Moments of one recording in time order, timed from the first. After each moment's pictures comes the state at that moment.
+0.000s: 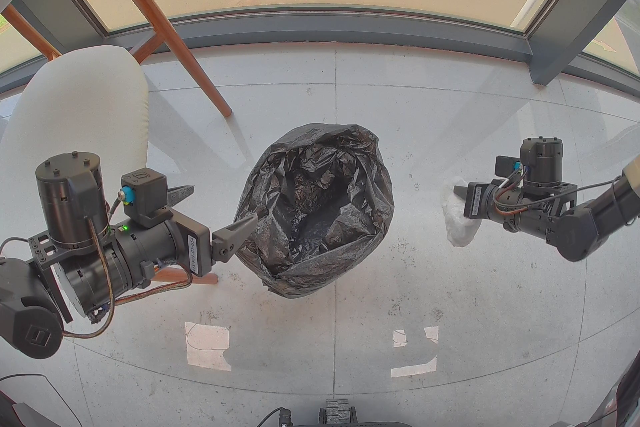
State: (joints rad) left arm -0.50 1.50 -0.58 -0.72 0.03 0.06; right arm 0.32 1.92 -0.88 -0.65 0.05 0.21
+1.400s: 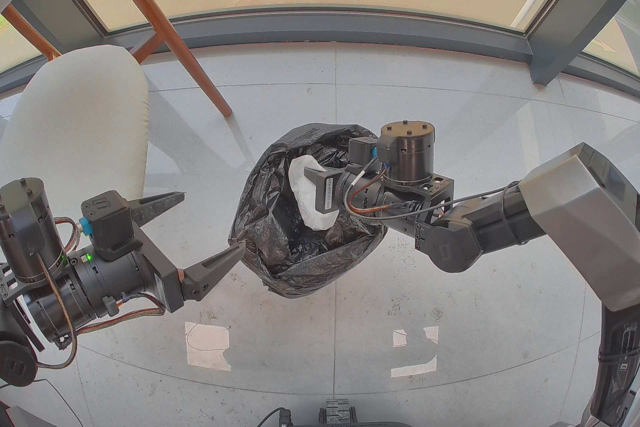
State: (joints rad) left arm -0.50 1.36 -0.43 -0.80 -0.12 0.16; right arm 0.67 2.29 -1.44 -0.66 0.05 0.21
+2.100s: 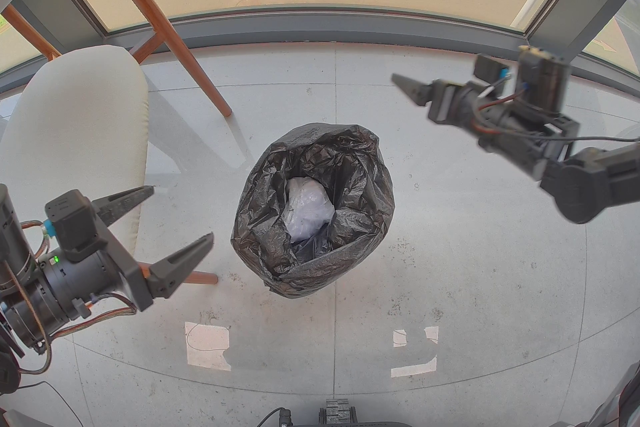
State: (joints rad) left arm -0.42 1.22 -0.37 -0.80 -0.12 0.15; right arm 0.42 1.78 -1.14 -0.72 -0.05 0.21
